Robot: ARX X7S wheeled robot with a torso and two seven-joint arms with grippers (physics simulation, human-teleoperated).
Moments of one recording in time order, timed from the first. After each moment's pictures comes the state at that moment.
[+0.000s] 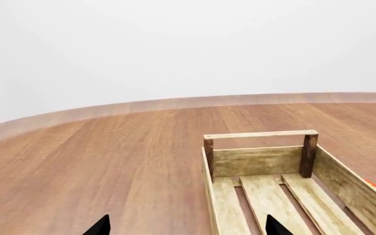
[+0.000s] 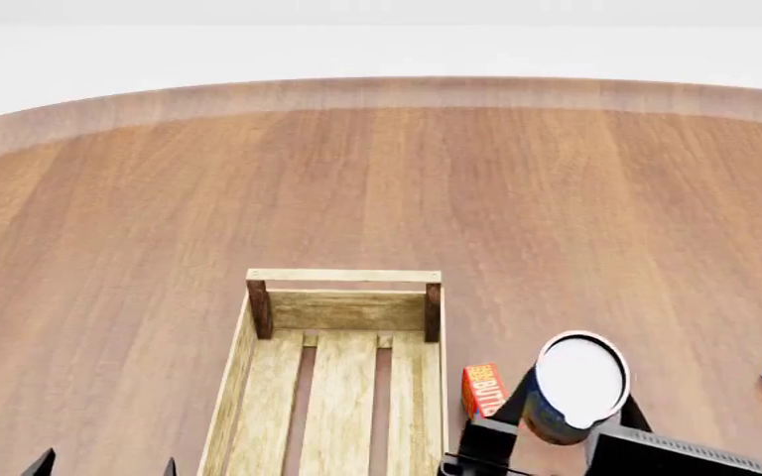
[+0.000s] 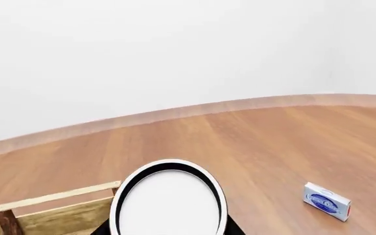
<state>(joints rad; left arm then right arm) 0.00 -0.26 0.31 0.06 -0.21 0.02 -0.28 0.14 0.32 -0.20 -0.46 0.50 0.47 0.61</state>
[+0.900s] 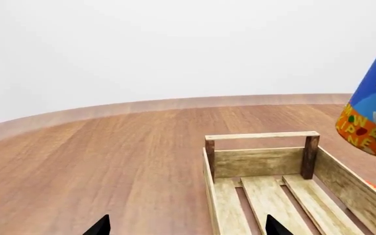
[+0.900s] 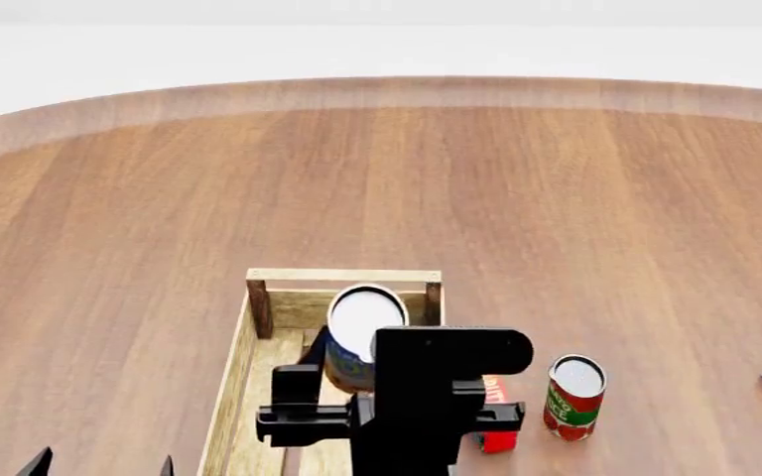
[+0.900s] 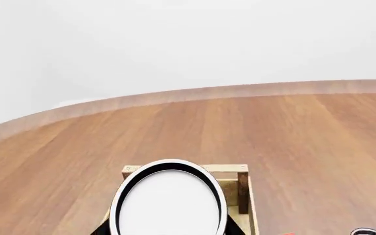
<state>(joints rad) 0.00 -0.27 0.32 0.07 -0.23 0.02 -0.29 0.48 0.12 -0.45 -0.08 0.51 0.52 0.46</state>
